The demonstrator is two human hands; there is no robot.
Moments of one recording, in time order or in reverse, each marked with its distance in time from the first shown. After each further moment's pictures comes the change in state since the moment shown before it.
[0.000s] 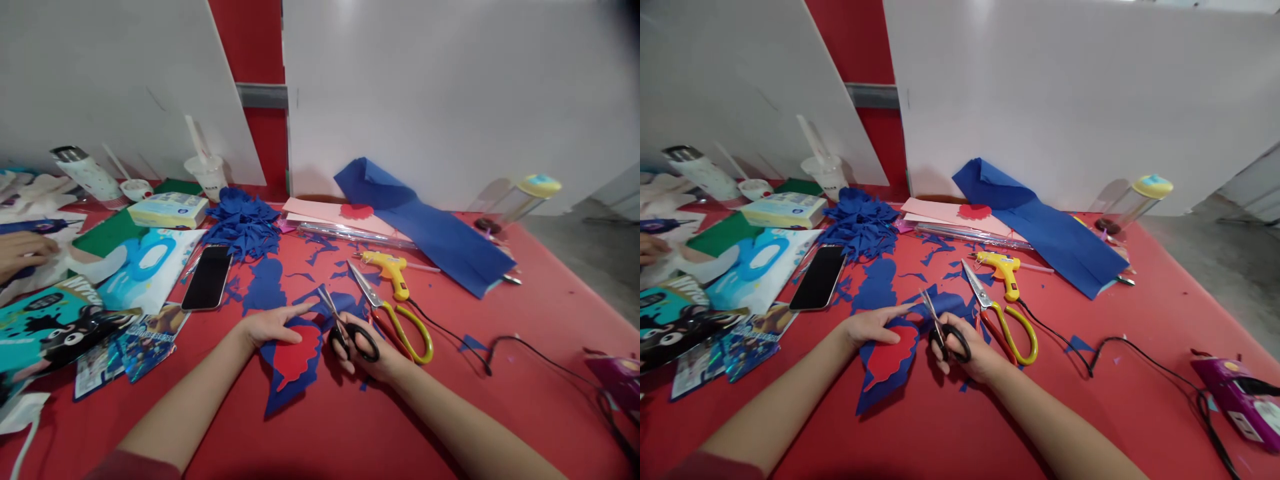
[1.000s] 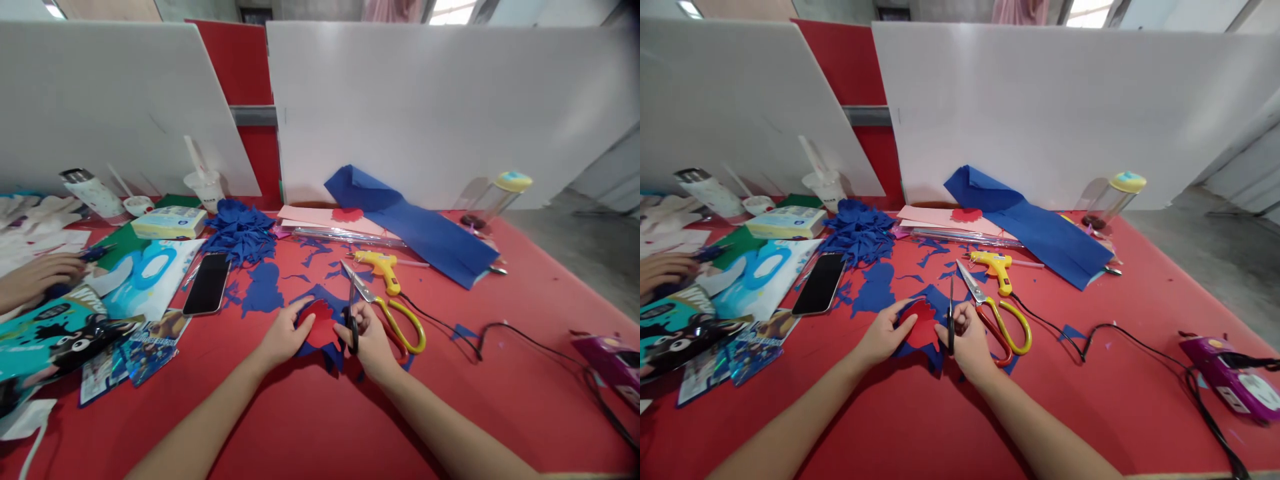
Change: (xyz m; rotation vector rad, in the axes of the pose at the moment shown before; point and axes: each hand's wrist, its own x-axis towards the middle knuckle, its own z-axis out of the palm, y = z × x) left_hand 0.007 0.013 0.064 0.323 0.700 0.195; right_hand -0.003 0.002 0.022 -0.263 0.678 -0.231
